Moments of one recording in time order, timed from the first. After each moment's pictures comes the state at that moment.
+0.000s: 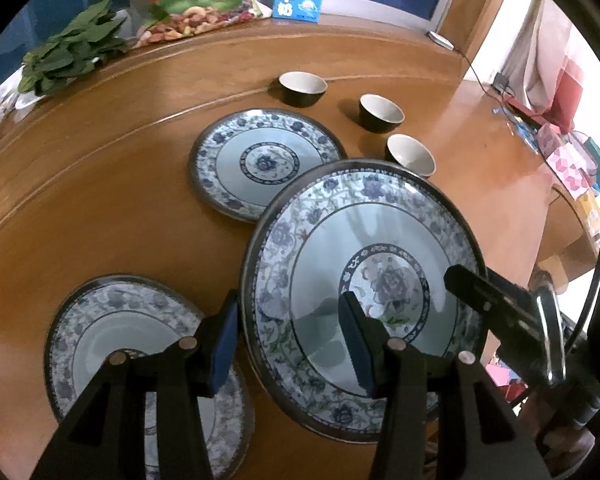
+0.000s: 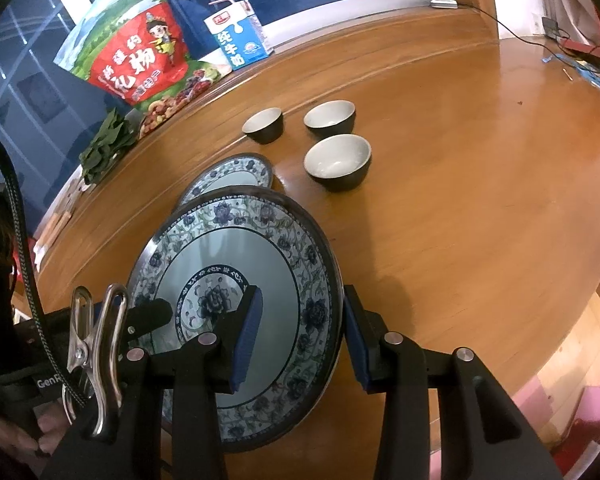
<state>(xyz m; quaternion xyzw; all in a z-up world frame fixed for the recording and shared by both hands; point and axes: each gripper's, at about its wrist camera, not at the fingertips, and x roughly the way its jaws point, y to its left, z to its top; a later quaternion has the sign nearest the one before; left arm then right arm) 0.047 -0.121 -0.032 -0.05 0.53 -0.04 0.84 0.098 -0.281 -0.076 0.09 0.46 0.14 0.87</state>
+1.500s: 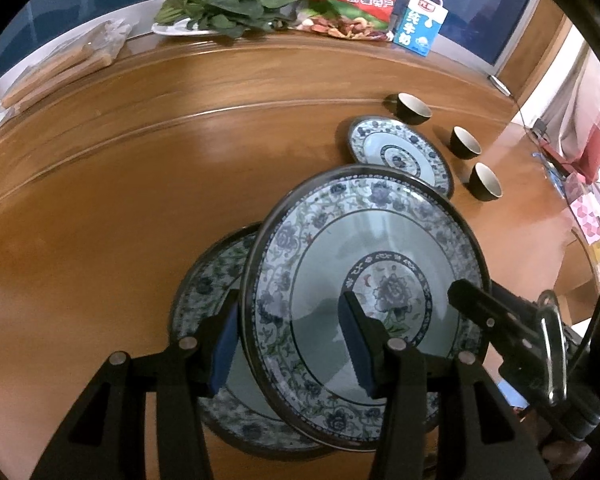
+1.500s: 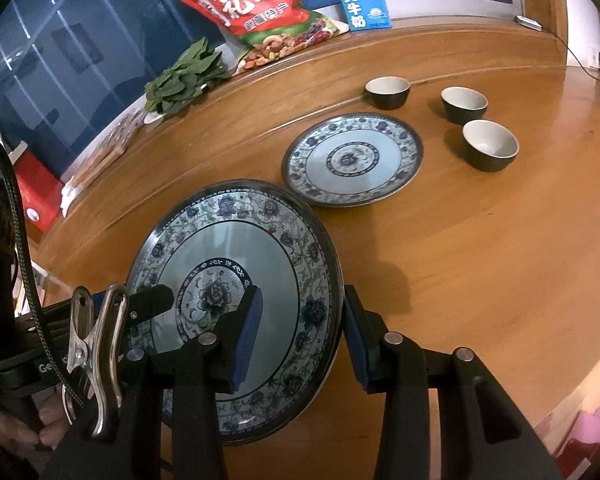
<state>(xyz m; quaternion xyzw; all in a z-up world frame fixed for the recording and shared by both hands) -0.016 0.002 -0.031 -0.11 0.52 0.04 0.84 0.061 -0.154 -0.083 0.04 0.48 0.20 0.85</state>
